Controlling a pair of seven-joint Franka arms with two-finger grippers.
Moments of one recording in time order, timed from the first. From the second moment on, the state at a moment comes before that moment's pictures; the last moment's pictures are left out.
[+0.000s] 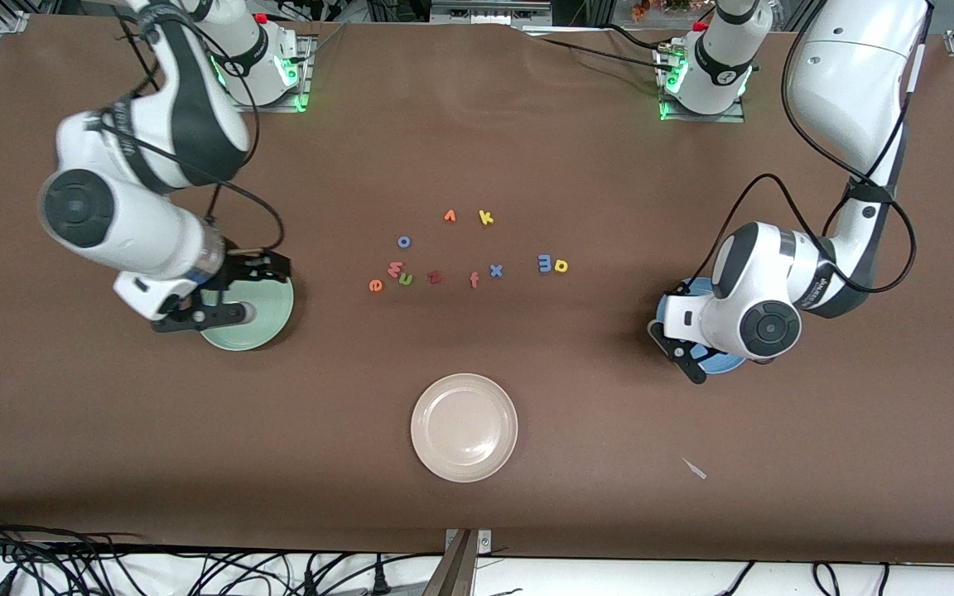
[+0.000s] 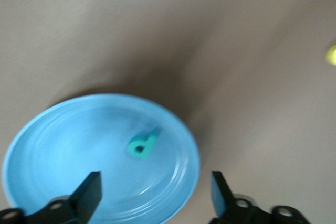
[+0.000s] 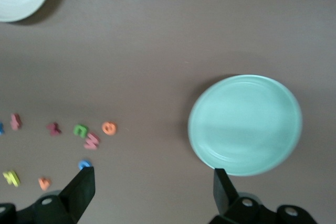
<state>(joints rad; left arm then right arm) -0.12 0.63 -0.14 -1.58 0.06 1.87 0.58 0.27 0.34 0.04 -1.66 0.07 1.90 0.19</state>
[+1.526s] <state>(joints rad) -0.37 0.68 -0.34 -1.68 0.04 1.99 -1.03 0.30 0.48 0.22 -2.16 -0.12 2.70 0.55</state>
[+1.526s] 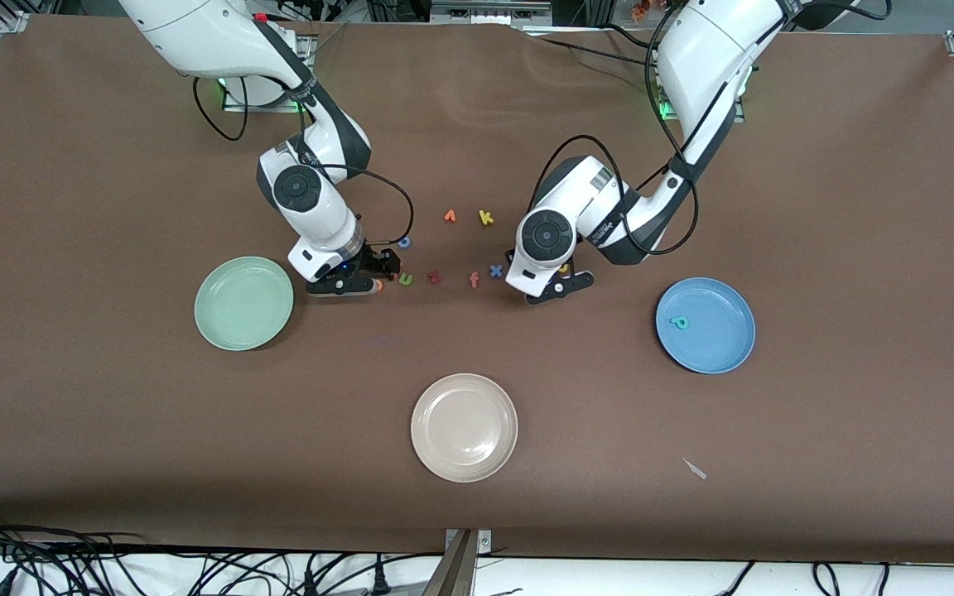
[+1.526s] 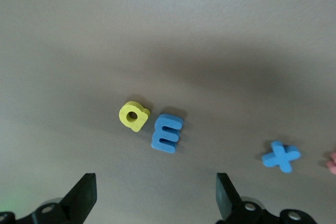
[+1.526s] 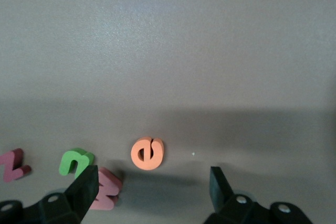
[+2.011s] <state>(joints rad) -0.37 0.71 -0.34 -1.71 0.04 2.06 -1.03 0.32 0.53 0.20 -2.12 -0.19 2.71 0.55</state>
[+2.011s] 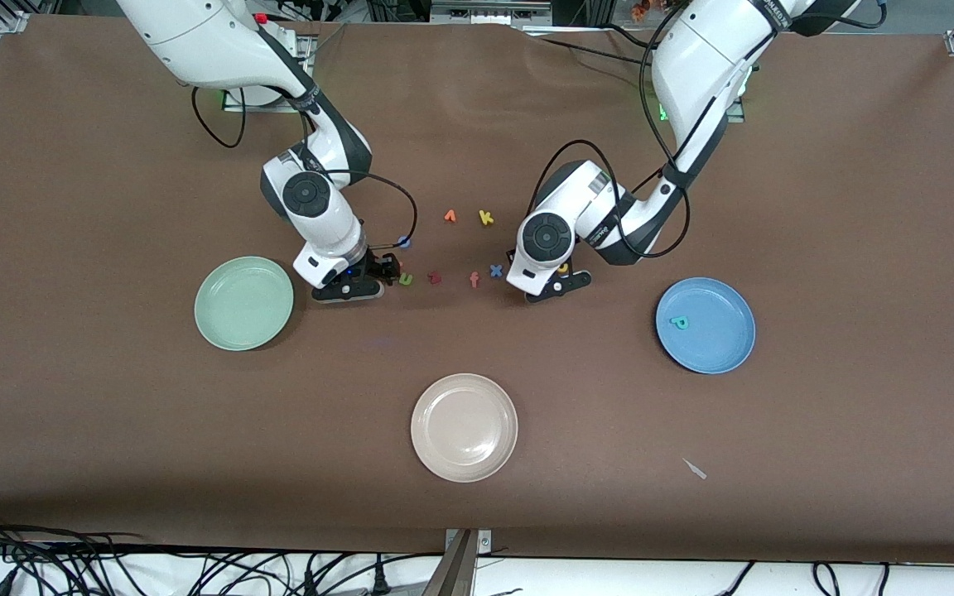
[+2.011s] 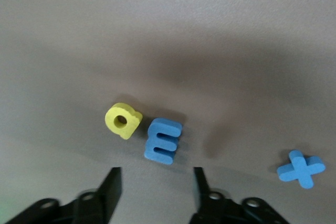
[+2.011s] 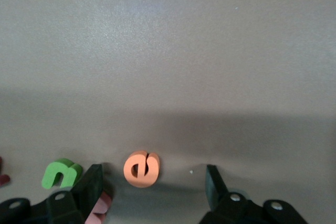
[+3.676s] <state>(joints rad) -0.36 0.72 -0.34 -1.68 0.04 2.08 -0.91 0.24 0.30 0.03 -2.10 -0.22 2.43 0.07</state>
